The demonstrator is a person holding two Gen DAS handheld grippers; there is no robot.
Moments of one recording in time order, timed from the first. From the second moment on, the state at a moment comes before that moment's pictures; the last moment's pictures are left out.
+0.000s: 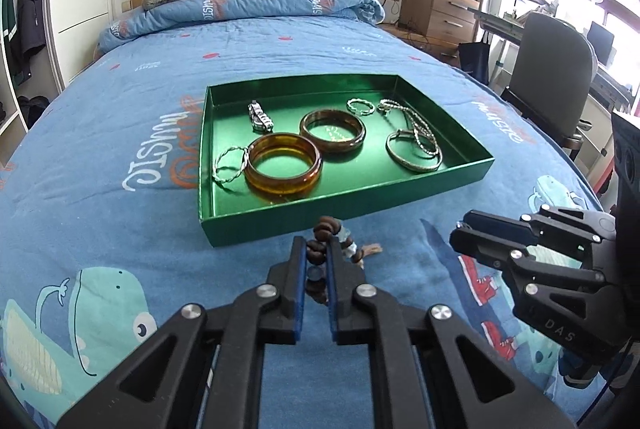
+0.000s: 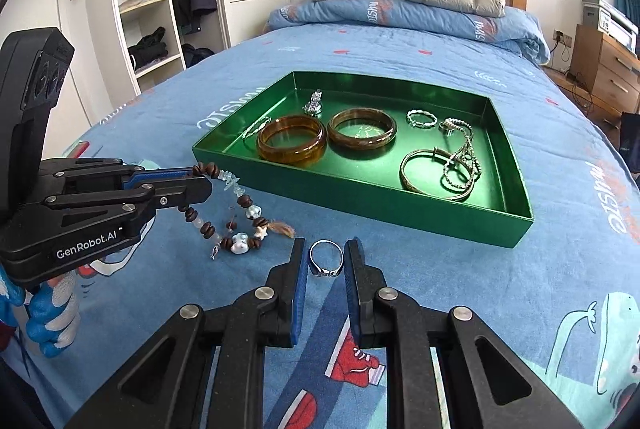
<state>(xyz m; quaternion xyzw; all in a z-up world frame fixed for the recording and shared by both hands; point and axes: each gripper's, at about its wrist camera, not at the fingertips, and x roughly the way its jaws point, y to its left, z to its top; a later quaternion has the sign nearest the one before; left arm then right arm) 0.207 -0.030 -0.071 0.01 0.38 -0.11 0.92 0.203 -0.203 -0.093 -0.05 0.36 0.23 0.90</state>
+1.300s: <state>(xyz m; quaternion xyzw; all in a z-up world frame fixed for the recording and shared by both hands) 0.330 -0.089 -0.099 0.00 0.43 -0.14 0.89 0.331 -0.220 -0.109 -0.05 0.43 0.18 0.88</state>
